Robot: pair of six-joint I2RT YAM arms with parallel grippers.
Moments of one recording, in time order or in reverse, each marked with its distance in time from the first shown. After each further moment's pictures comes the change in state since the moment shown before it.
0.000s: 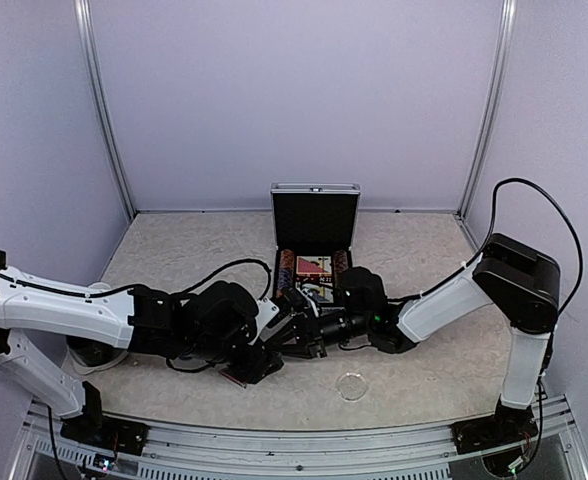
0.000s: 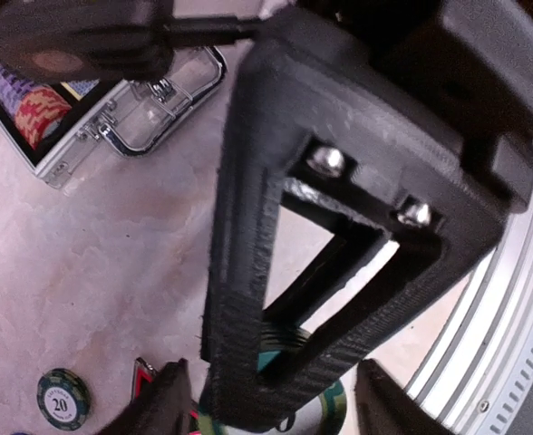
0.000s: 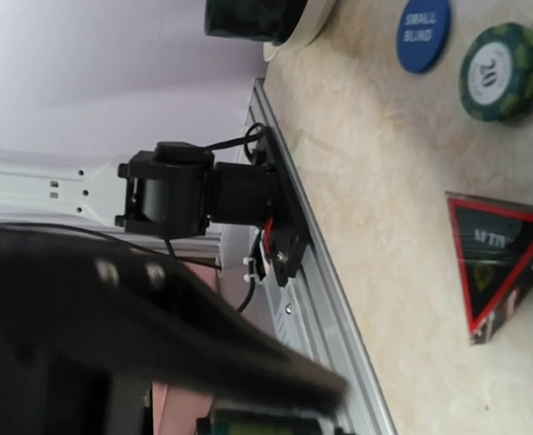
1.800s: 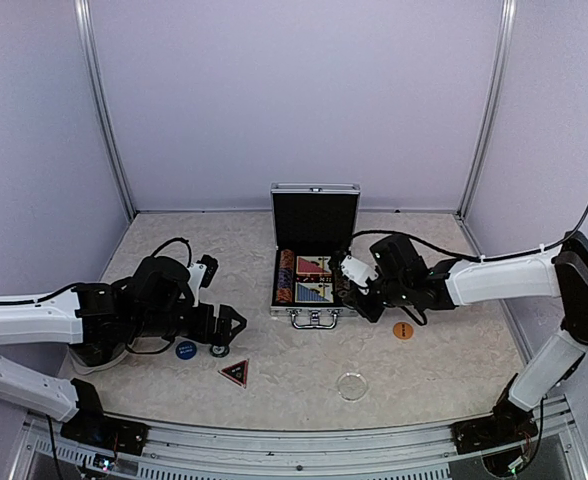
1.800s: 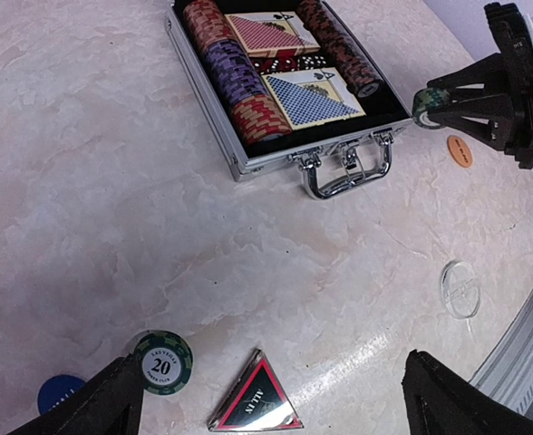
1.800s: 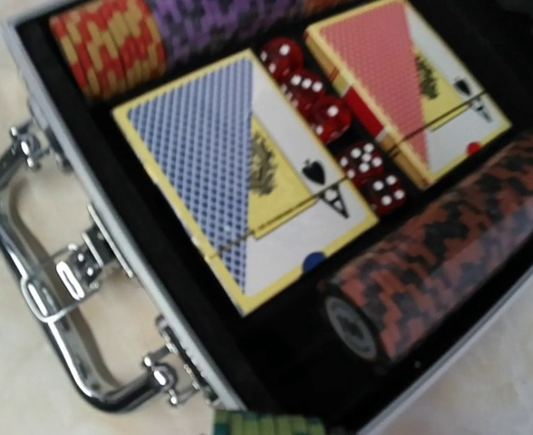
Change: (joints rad) left arm 0.259 -0.318 -0.211 0.065 -0.020 -0.242; right arm -0.202 -0.336 0.026 -0.835 0.842 -1.453
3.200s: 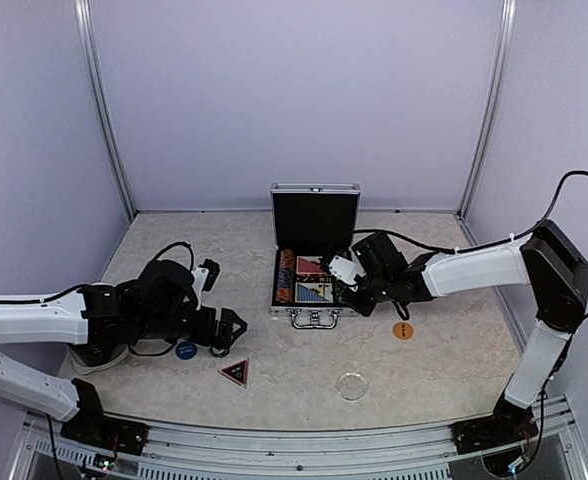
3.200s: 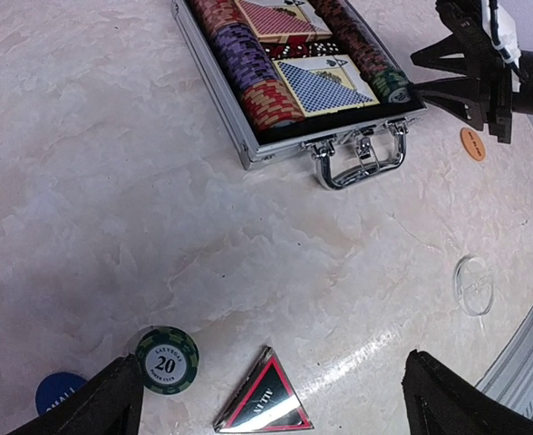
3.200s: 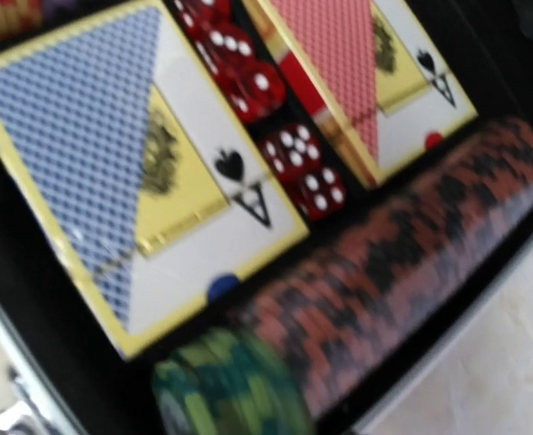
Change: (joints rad) left arm 0.005 0.029 -0.014 0.016 -0.001 -0.003; right arm 0.000 0.174 0.138 -0.044 0.150 -0.090
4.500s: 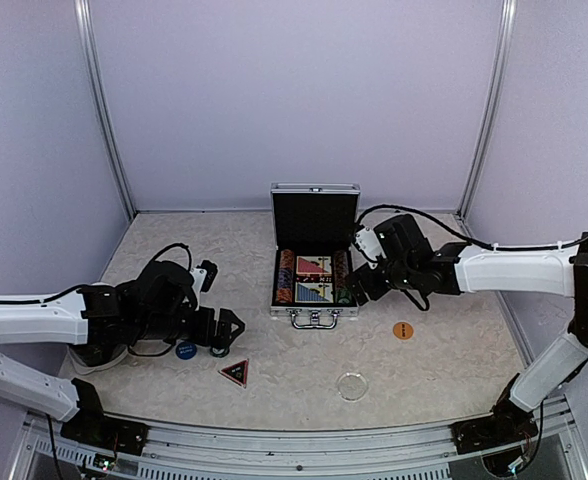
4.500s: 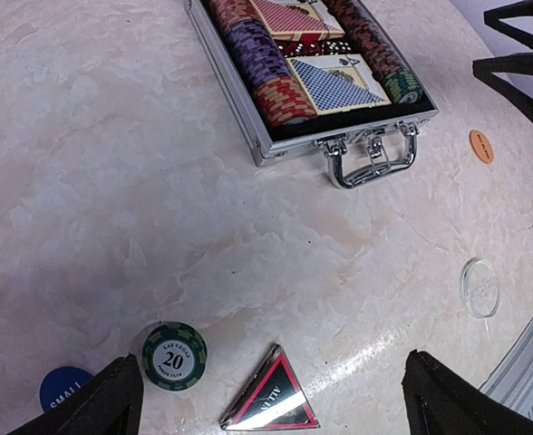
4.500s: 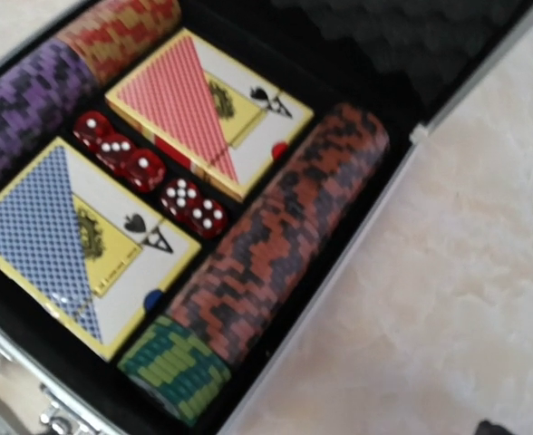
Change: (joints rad) left arm 0.003 -0.005 -0.004 -0.010 -0.011 -0.012; right arm -0.011 -0.220 -0.034 -0.075 0.050 0.343
